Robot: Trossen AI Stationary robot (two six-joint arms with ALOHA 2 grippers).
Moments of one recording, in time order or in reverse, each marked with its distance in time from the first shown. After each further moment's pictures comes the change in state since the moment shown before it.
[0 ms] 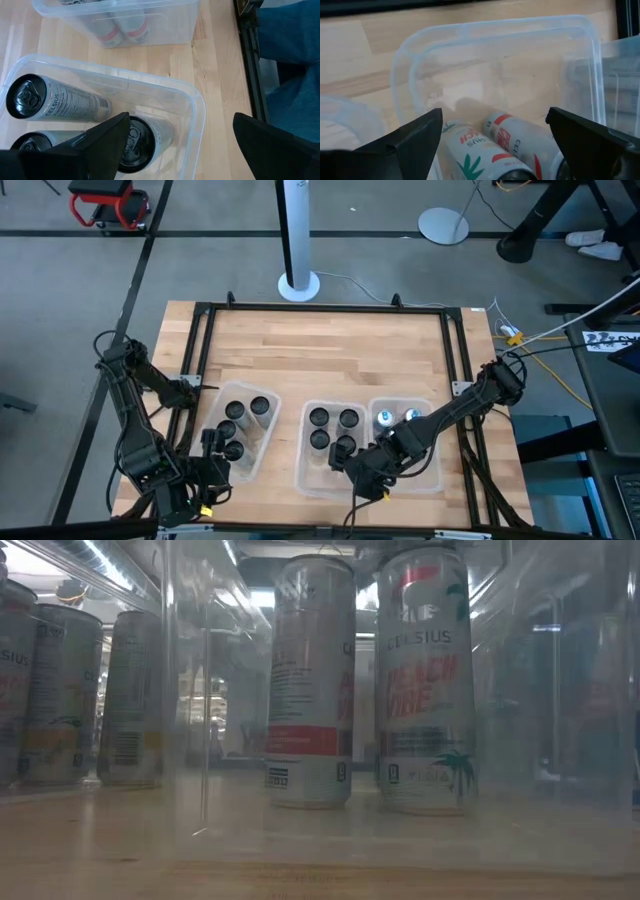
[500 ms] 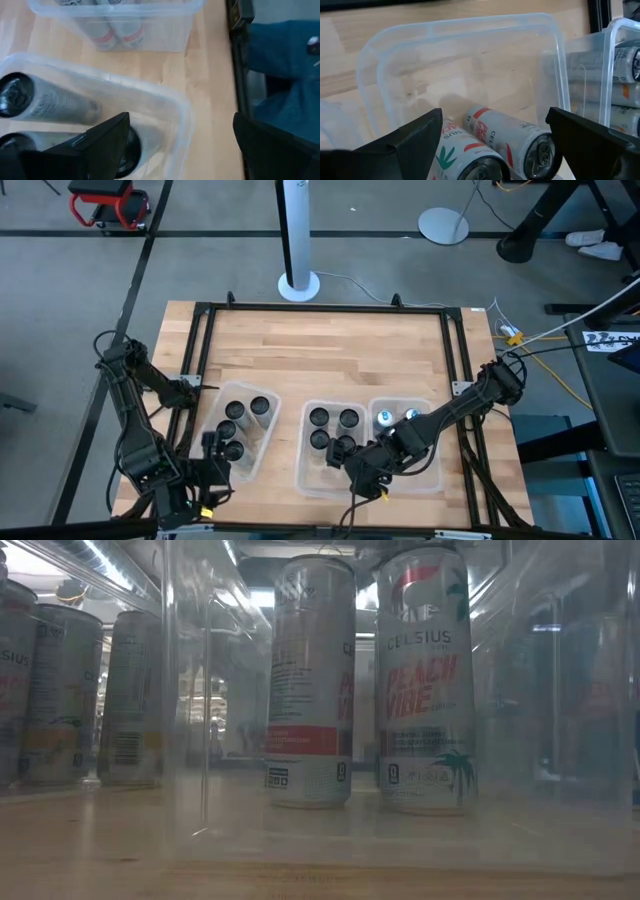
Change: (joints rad) left arm 0.000 0.000 0.000 0.043 -0.010 -0.051; right arm -0.001 0.001 0.051 -0.006 0.063 -0.004
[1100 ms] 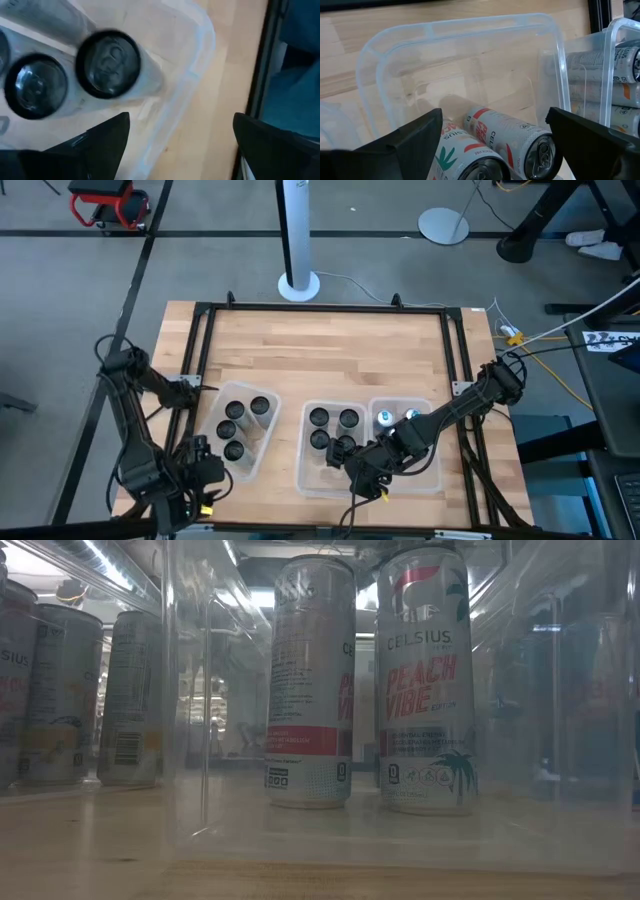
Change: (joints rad) left arm -0.058 0.066 0.000 -0.150 0.177 -0.331; right arm 0.000 0.000 0.000 0.002 0.001 0.001
